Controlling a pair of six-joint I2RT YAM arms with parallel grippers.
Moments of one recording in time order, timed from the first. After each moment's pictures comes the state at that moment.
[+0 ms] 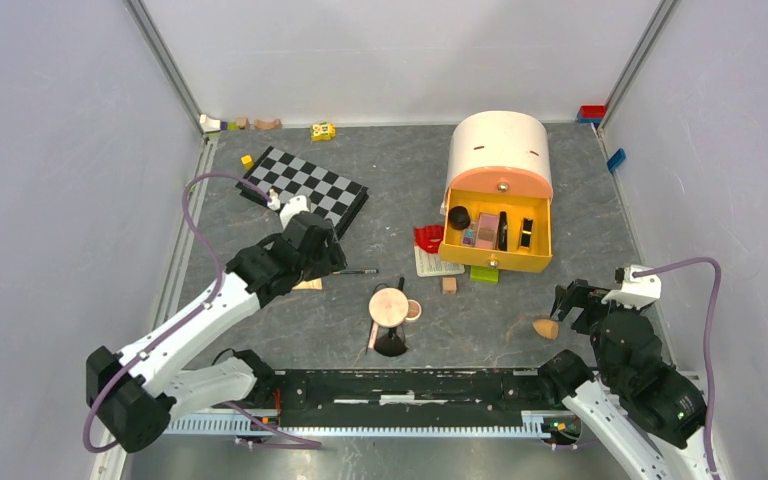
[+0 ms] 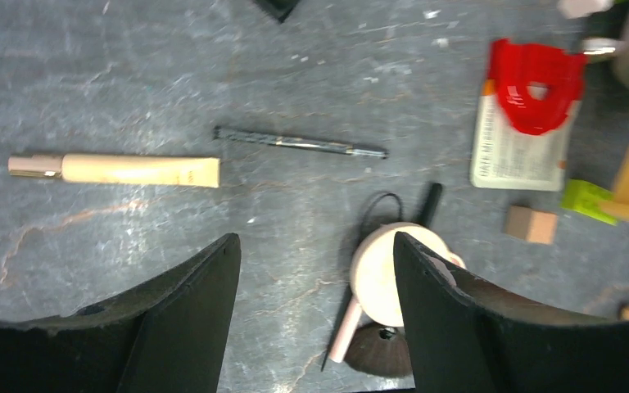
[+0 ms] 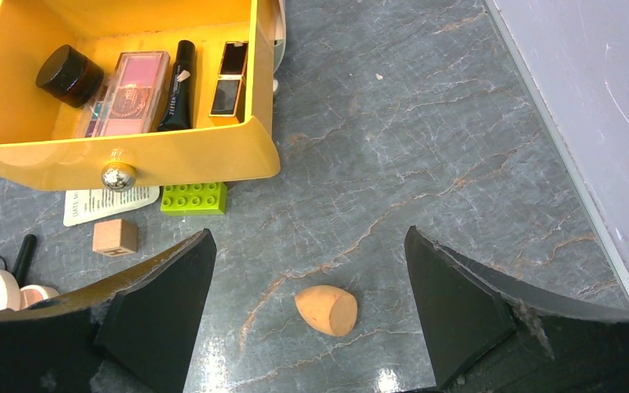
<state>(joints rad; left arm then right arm) -0.69 1.03 0.91 -0.70 -0.36 -0.80 0.58 0.08 0.72 -1.02 0.65 0.38</state>
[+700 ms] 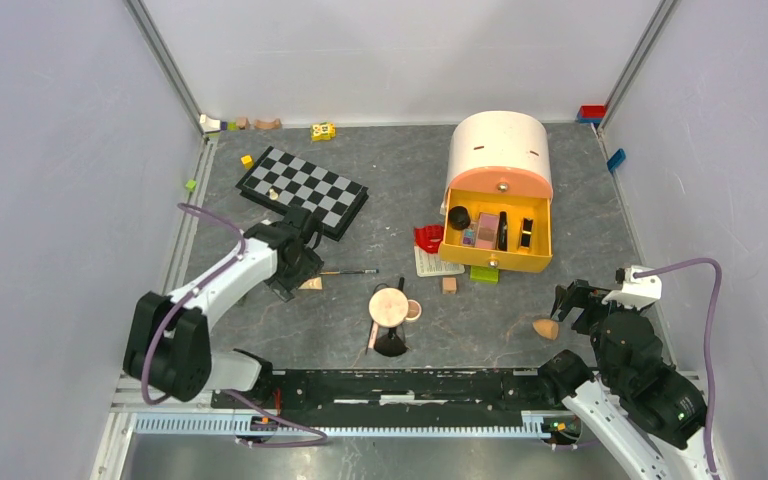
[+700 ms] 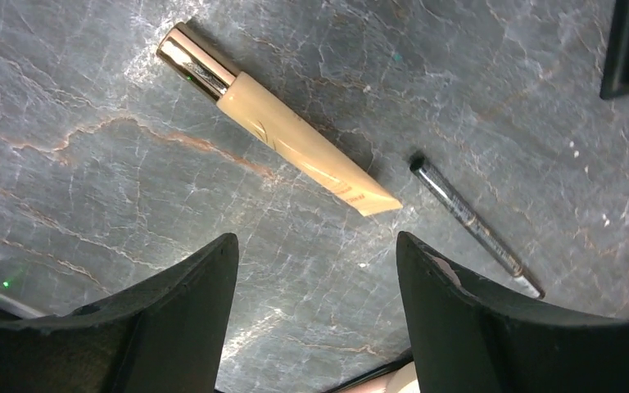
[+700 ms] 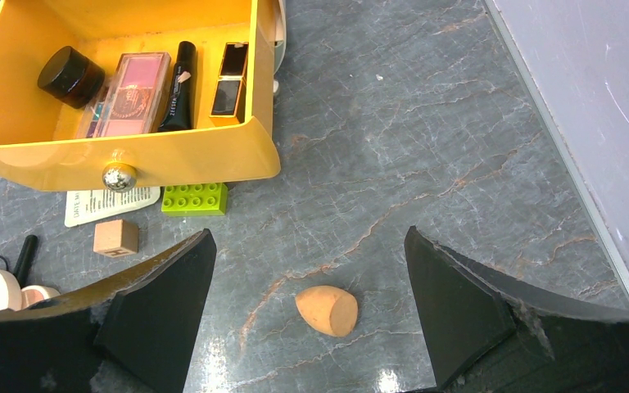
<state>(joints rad) -0.40 1.31 0.83 -0.85 -0.31 -1.19 0.58 0.08 0.72 -1.02 0.65 0.38</state>
